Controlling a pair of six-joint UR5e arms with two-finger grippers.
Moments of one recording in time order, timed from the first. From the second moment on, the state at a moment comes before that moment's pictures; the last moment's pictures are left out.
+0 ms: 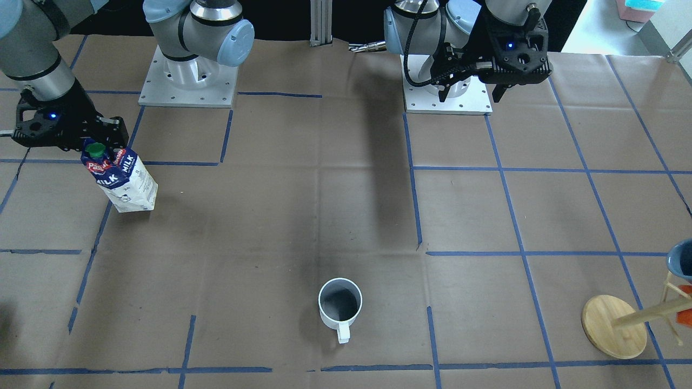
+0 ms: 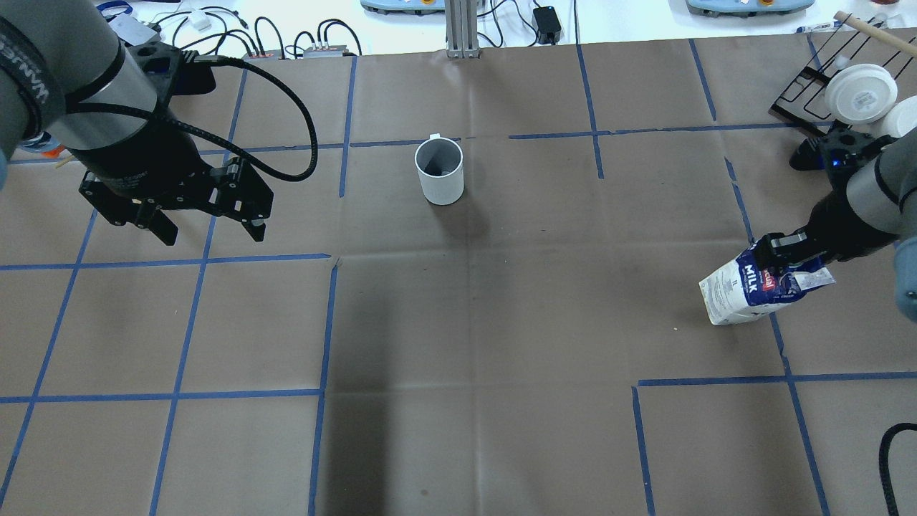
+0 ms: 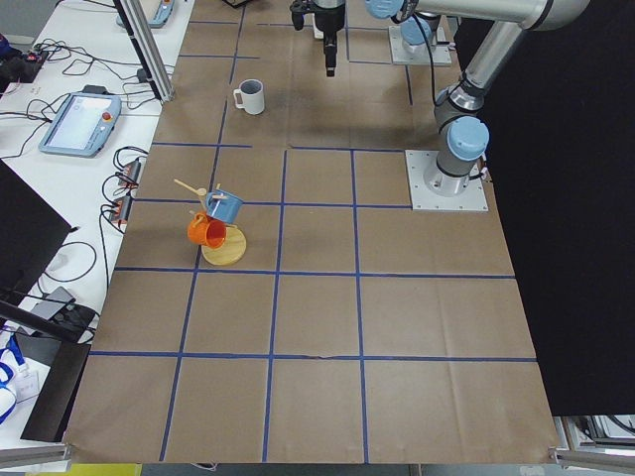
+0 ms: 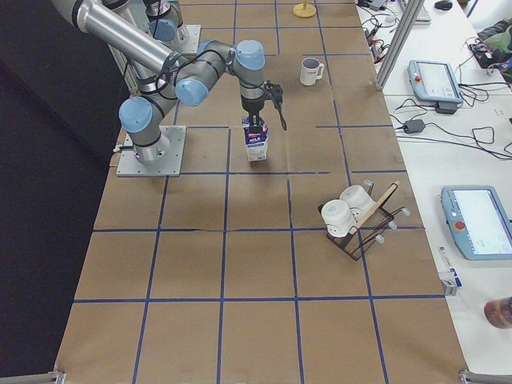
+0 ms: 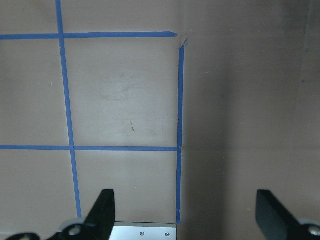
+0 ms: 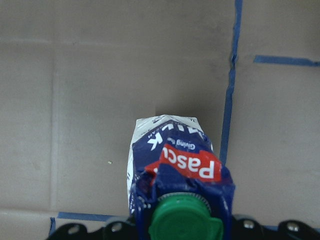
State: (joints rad) left arm -1.56 -1.43 -1.64 -1.71 1.59 0.00; right arm 1.15 -1.74 2.08 -1.96 -1.53 -0.49
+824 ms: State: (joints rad) left arm -1.56 -1.40 -1.67 -1.65 1.58 0.00; right arm 1.32 -1.54 1.65 -1.73 -1.57 -0.35
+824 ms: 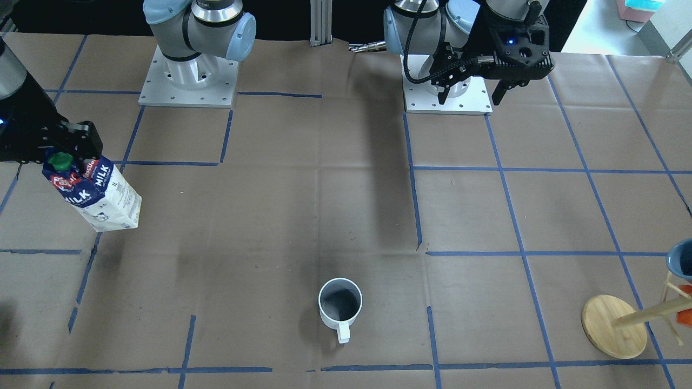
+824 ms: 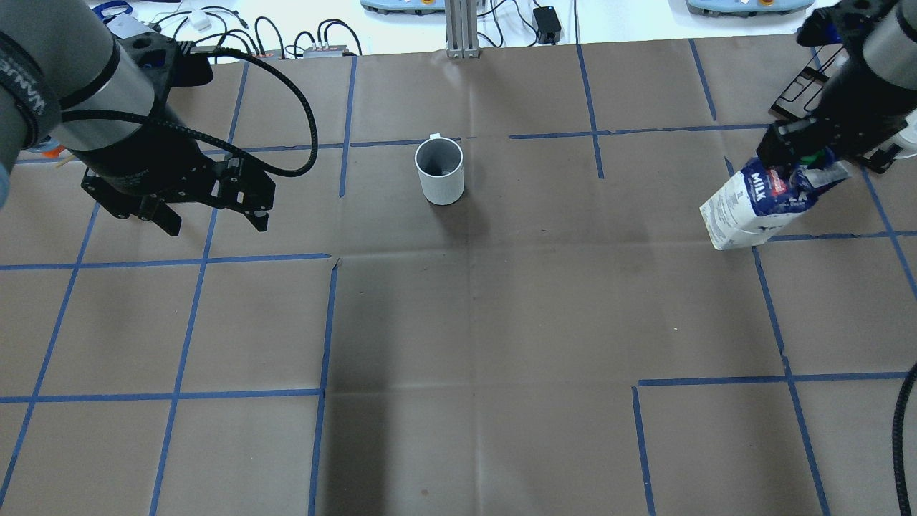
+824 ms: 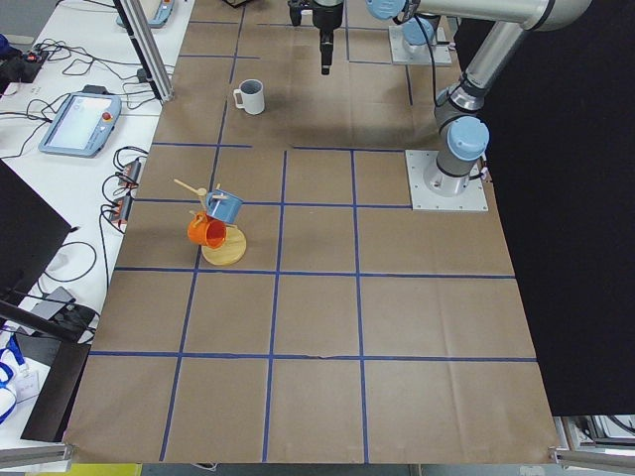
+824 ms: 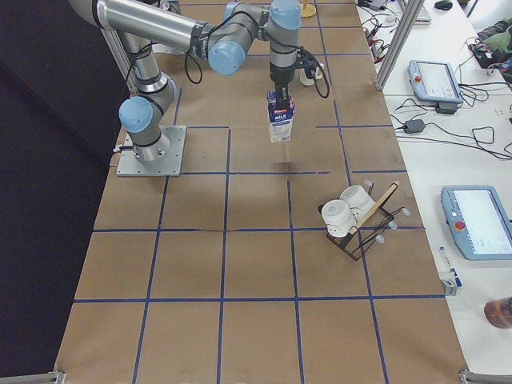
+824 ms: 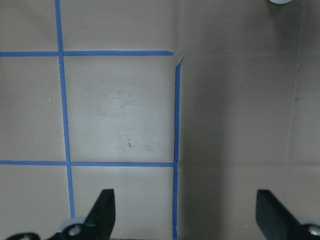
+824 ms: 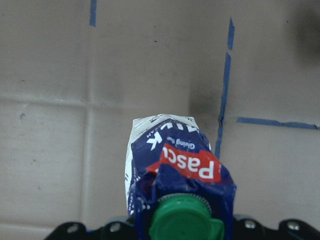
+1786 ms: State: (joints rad) left arm -1.56 -1.39 -1.67 -1.65 1.58 0.00; right arm 1.71 -1.20 1.30 -1.69 -1.57 0.24
